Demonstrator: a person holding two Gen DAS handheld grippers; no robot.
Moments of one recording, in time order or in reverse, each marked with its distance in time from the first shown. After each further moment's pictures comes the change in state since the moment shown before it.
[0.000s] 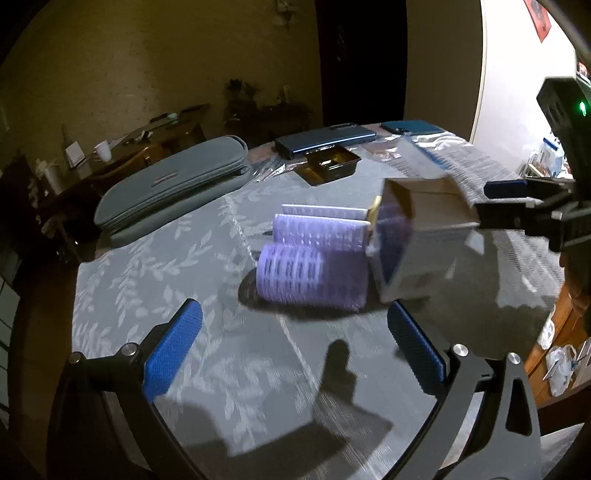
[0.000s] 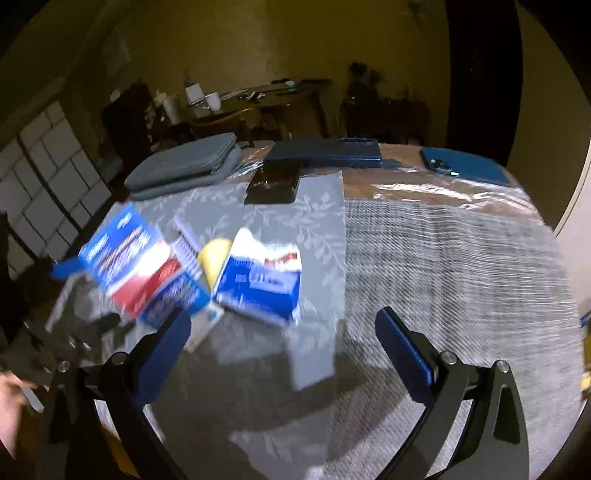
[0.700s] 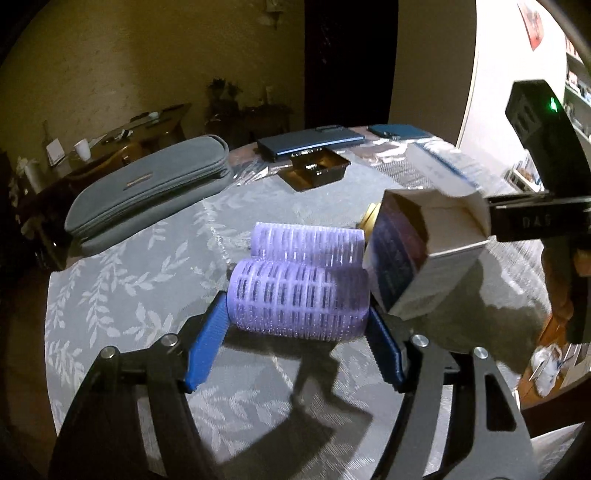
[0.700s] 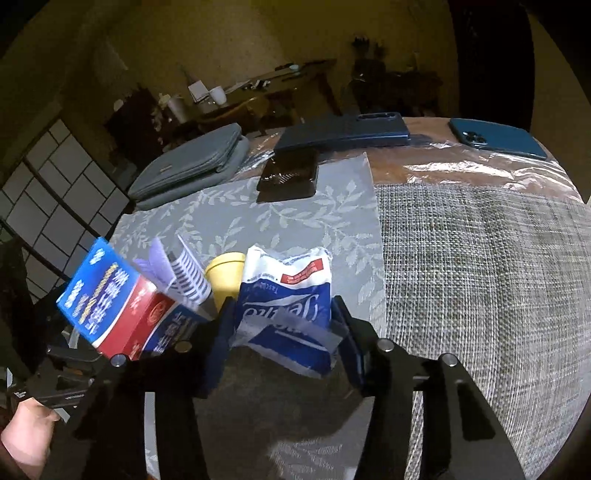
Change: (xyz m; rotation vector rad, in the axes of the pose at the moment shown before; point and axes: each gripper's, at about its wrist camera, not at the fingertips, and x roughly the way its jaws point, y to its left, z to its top) left arm 0.007 0.006 0.003 -0.020 -0.024 -0.092; right arm 0.034 0.003 0.010 0.076 0.050 0.112
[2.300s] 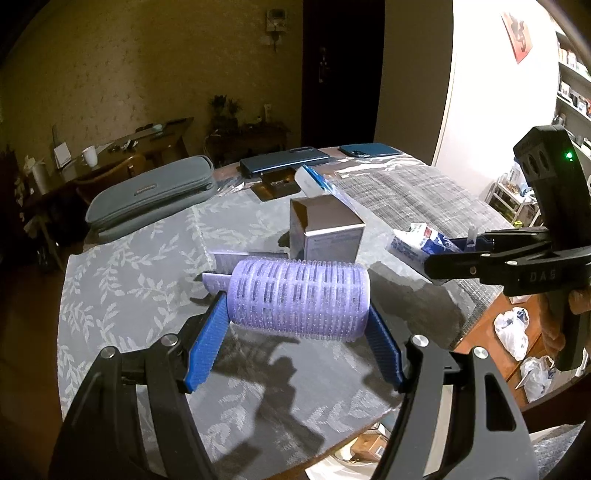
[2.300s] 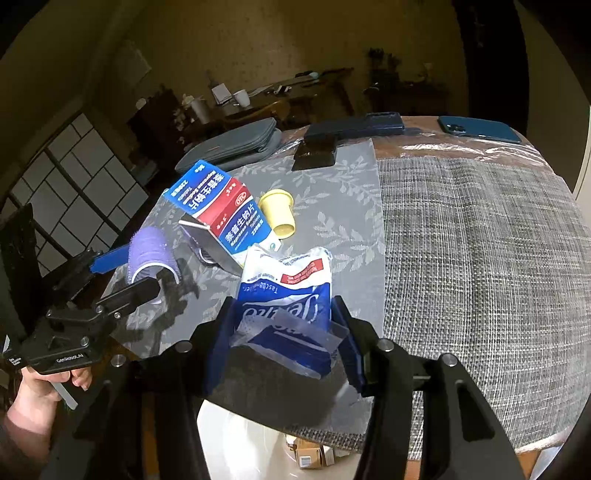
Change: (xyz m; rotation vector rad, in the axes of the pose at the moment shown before) left arm -0.061 -0.046 -0.018 -0.021 -0.054 -0.001; right arm -0.077 0.011 -0.070 -0.044 -0.021 0.053
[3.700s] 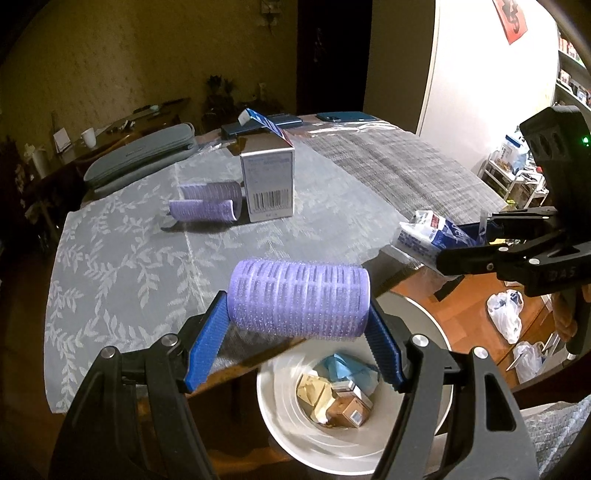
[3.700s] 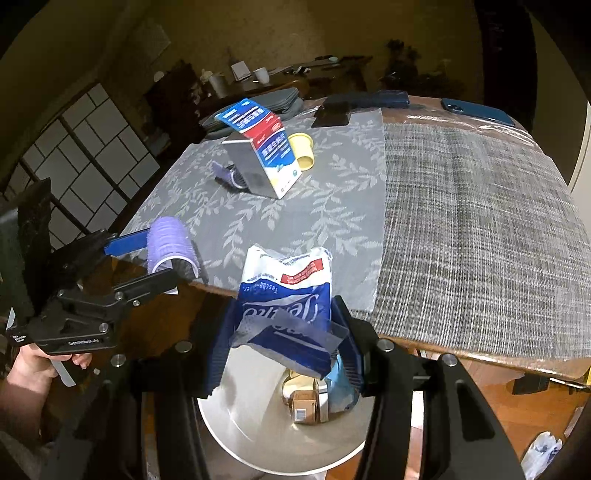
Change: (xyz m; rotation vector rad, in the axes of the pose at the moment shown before) left arm -0.029 -0.053 -0.049 0.001 0.083 0.002; right arm -0.047 0.013 -0.069 -0.083 0.078 0.019
